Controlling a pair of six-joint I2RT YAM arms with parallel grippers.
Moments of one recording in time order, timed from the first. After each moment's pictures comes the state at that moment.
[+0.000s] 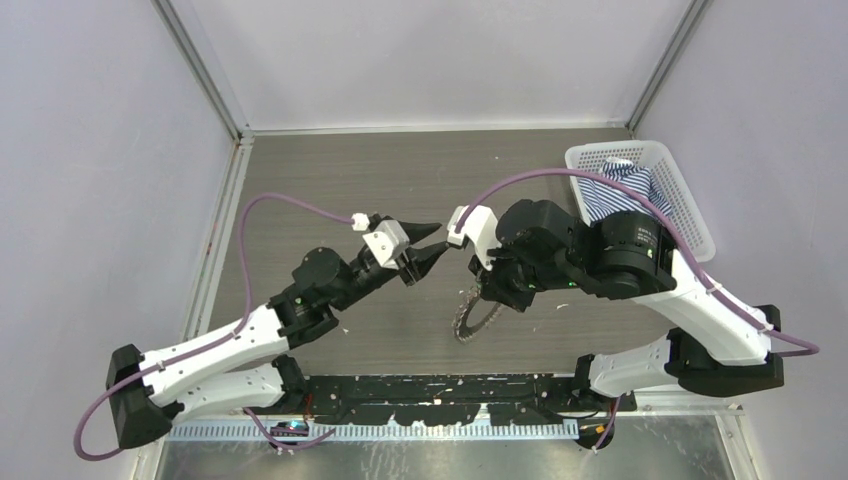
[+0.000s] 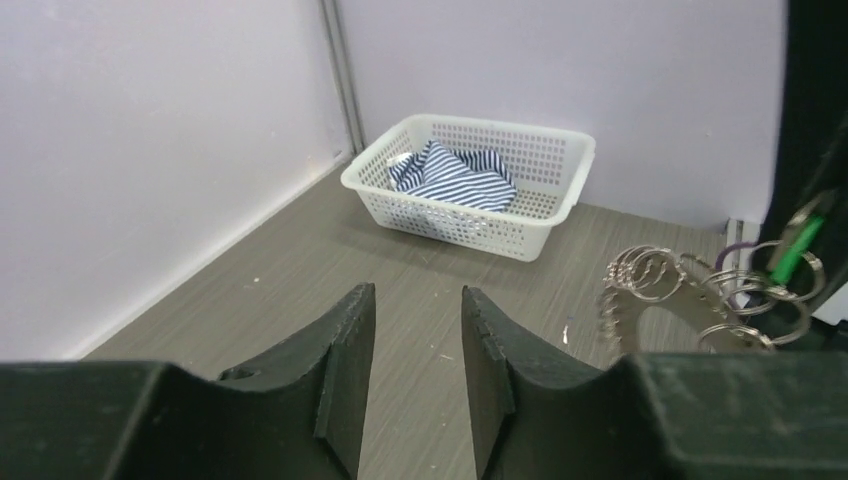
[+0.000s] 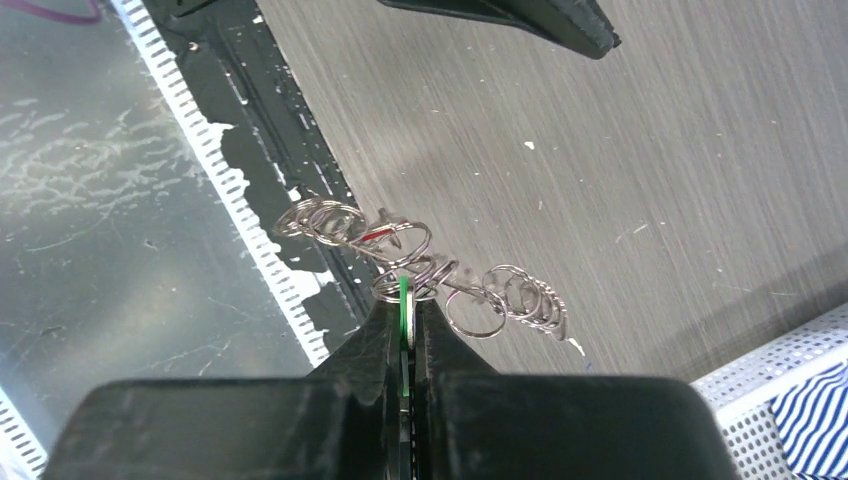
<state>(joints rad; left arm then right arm) -1.06 0.91 0.74 0.41 -0.04 0.13 1.21 1.28 1.88 -1.44 0.07 0.06</state>
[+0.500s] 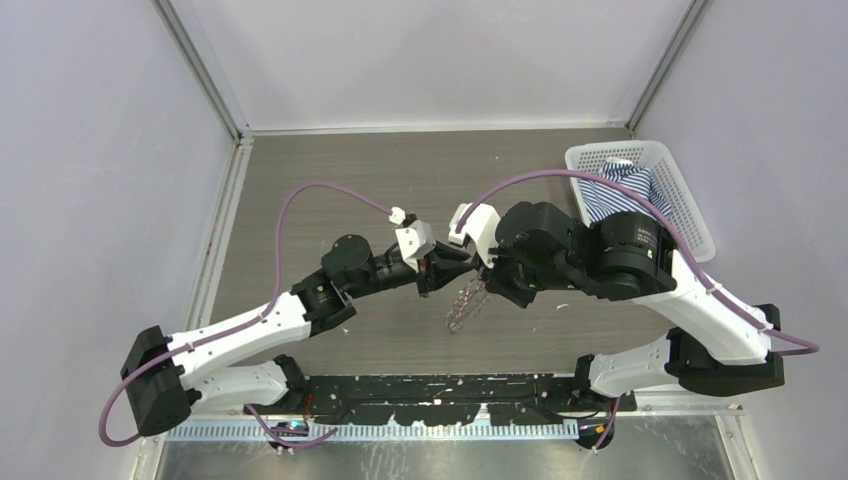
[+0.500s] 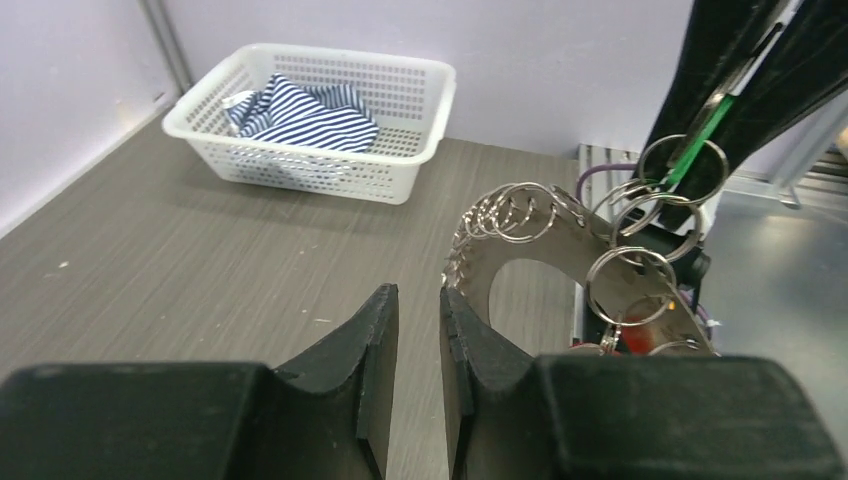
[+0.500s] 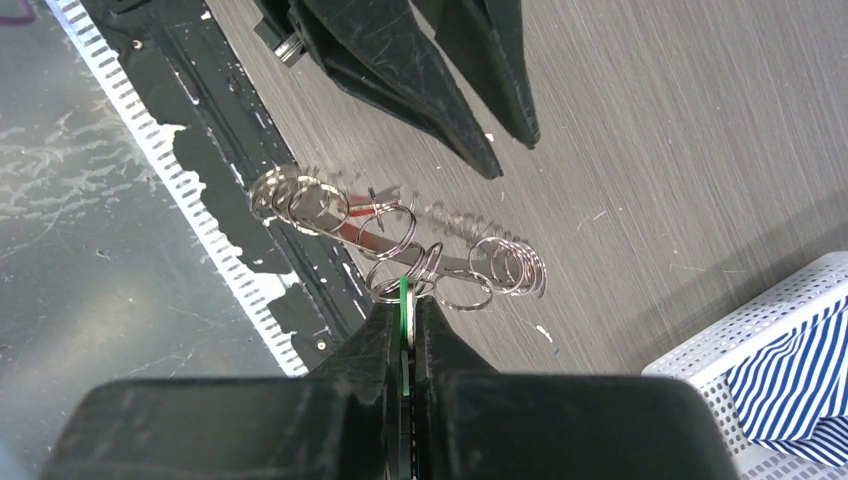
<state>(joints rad) -0.98 1.06 0.76 0.39 0.31 -0.04 1.23 1.28 1.88 -1.45 0.17 0.05</state>
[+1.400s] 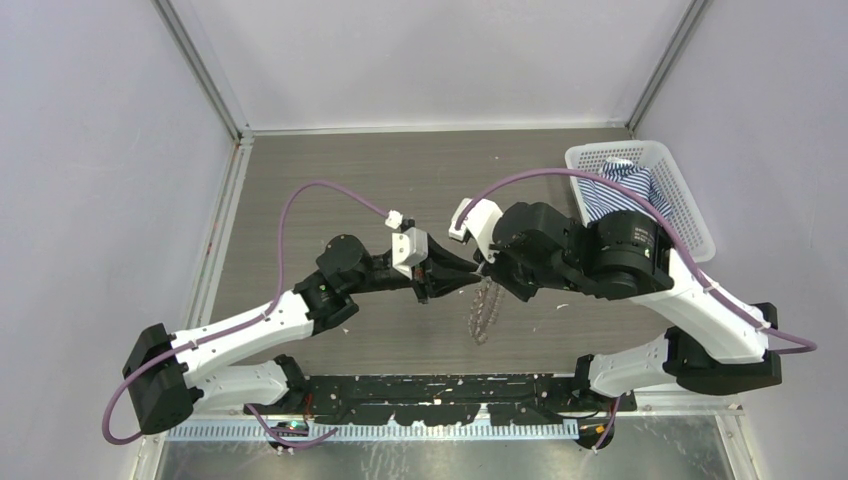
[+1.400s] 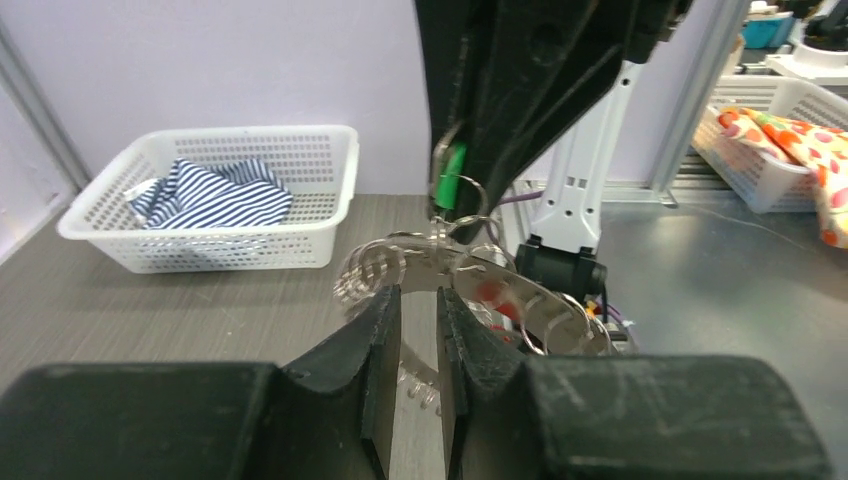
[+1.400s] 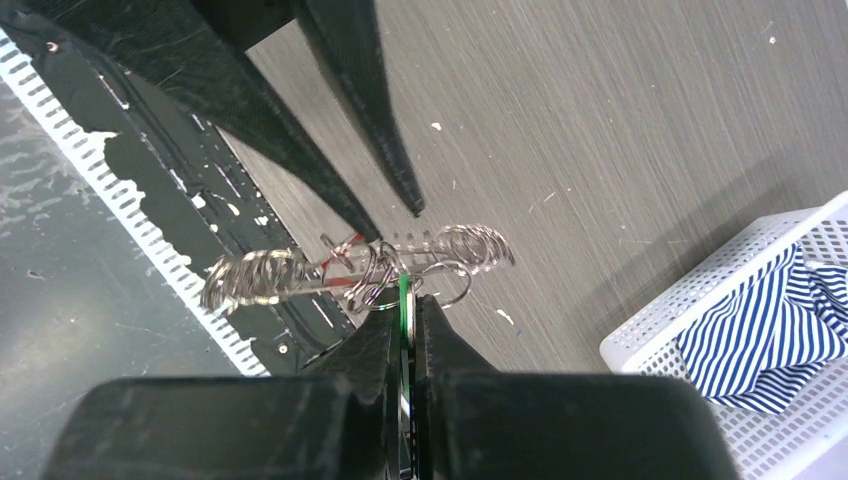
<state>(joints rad) -0.98 1.09 0.76 0.55 0.54 -0.09 1.24 1.29 1.88 -1.48 0.28 0.04</state>
